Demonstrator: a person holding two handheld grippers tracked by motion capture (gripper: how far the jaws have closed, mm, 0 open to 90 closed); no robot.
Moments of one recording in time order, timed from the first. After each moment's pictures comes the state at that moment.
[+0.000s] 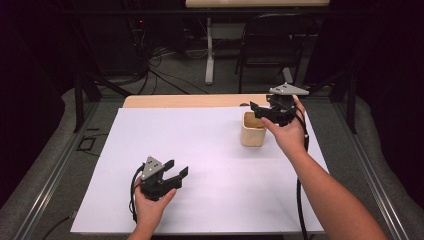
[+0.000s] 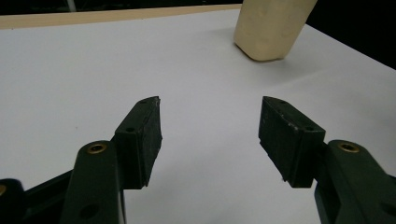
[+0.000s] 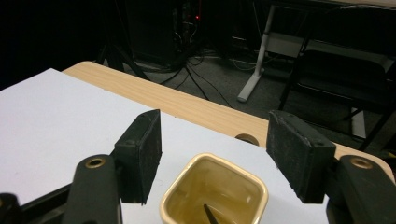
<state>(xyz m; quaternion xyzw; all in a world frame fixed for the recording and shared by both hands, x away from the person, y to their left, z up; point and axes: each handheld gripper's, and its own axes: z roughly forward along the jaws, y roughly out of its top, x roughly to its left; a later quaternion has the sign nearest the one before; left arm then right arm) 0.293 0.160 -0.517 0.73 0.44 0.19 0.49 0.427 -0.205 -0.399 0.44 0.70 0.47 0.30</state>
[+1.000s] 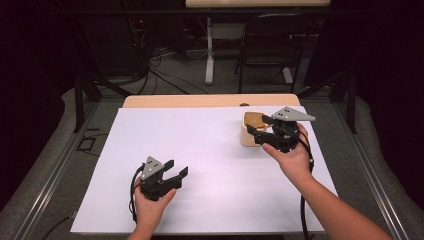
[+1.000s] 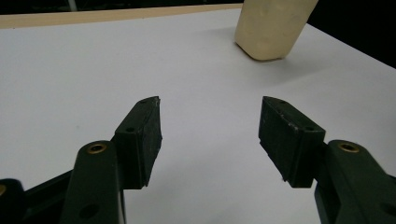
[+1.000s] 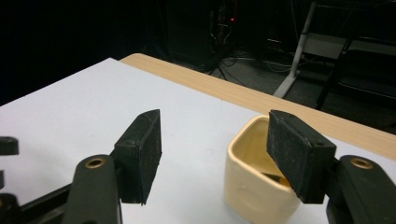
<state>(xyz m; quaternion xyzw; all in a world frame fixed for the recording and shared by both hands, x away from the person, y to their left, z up) 0.293 0.160 -0.517 0.73 0.44 0.19 0.49 0.362 -0.201 -0.415 0.40 0.72 0.50 0.26</state>
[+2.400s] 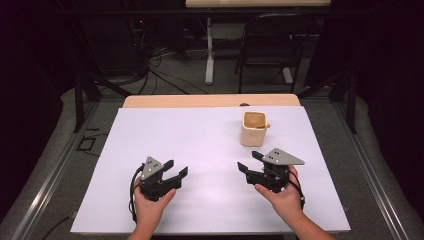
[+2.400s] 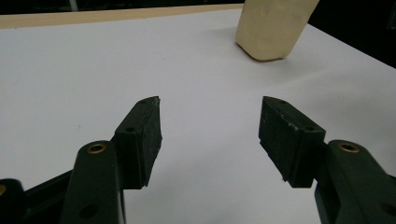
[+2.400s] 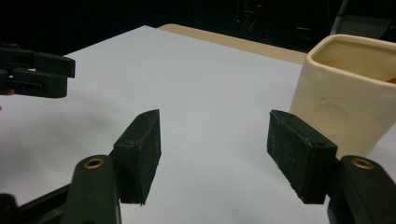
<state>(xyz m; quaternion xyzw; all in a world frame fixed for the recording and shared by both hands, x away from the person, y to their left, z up) 0.292 0.161 -0.517 0.72 0.44 0.19 0.49 0.299 -0.185 -0.491 0.38 0.74 0.51 0.23</state>
